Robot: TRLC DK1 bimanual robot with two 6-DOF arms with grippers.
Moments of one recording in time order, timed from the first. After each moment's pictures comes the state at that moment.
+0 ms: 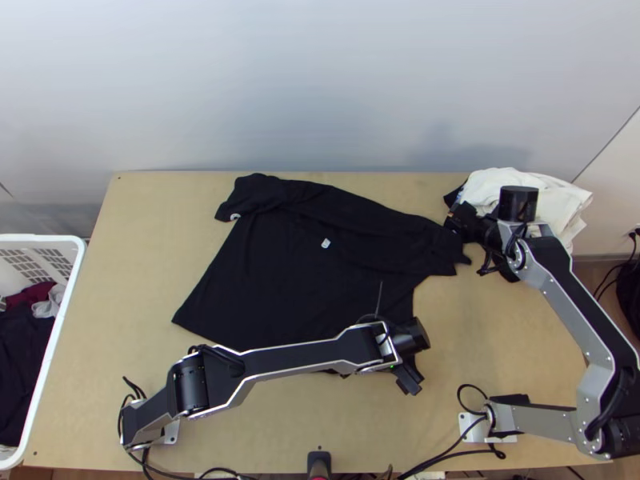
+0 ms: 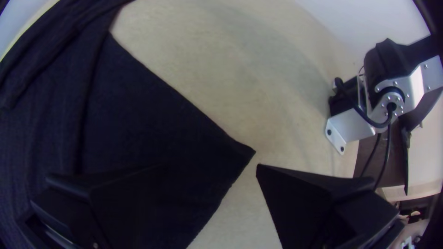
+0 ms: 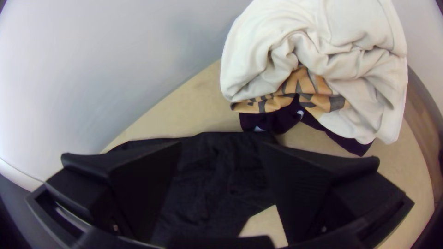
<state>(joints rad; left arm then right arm) -1.26 2.20 1.78 -0.57 0.05 -0.37 0.09 1.39 1.07 -0.40 0.03 0.65</state>
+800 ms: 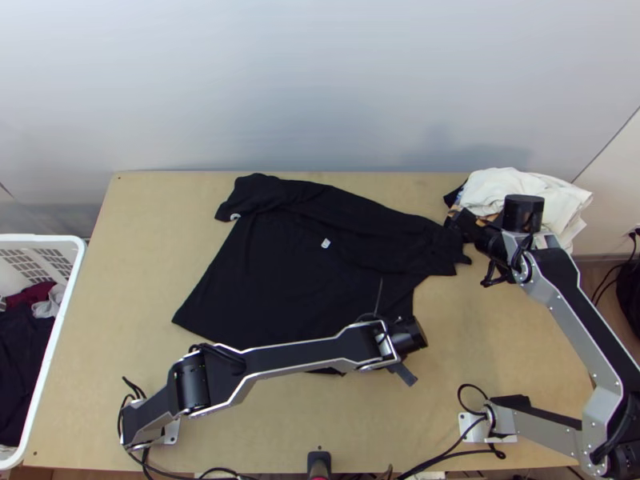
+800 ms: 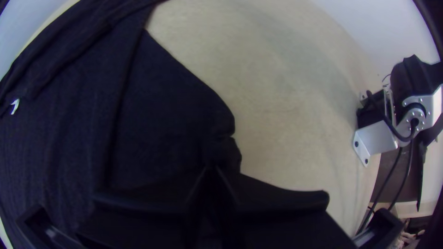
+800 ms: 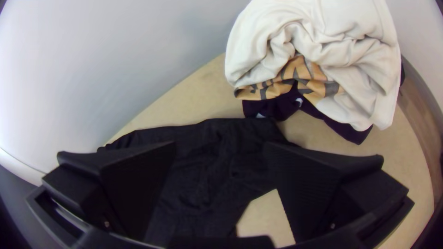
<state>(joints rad) -1.25 2.20 1.77 -0.58 -0.09 -0.40 0.10 1.30 1.02 -0.44 0.01 0.65</state>
